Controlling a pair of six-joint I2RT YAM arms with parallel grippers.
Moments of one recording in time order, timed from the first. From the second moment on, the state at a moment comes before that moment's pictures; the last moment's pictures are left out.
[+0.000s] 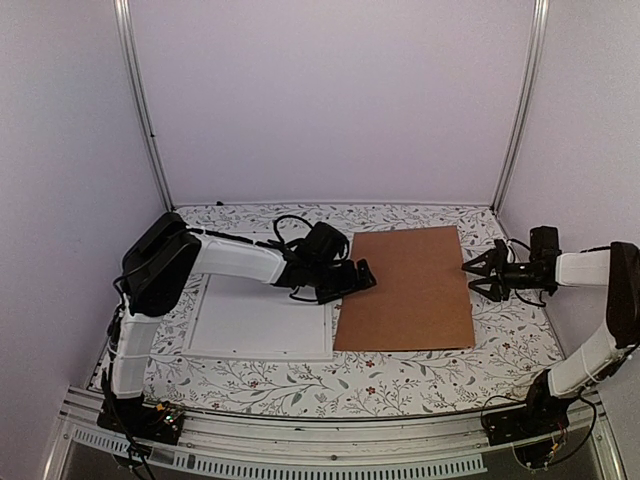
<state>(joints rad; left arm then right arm) -0.88 2.23 1.53 -0.07 0.12 -0.92 -0.13 1.48 0.68 -0.12 -0.95 0.58</state>
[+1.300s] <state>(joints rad) -0.85 2.03 1.34 0.00 0.15 -0.98 0.35 1.54 1.15 0.24 -1.11 0.87</state>
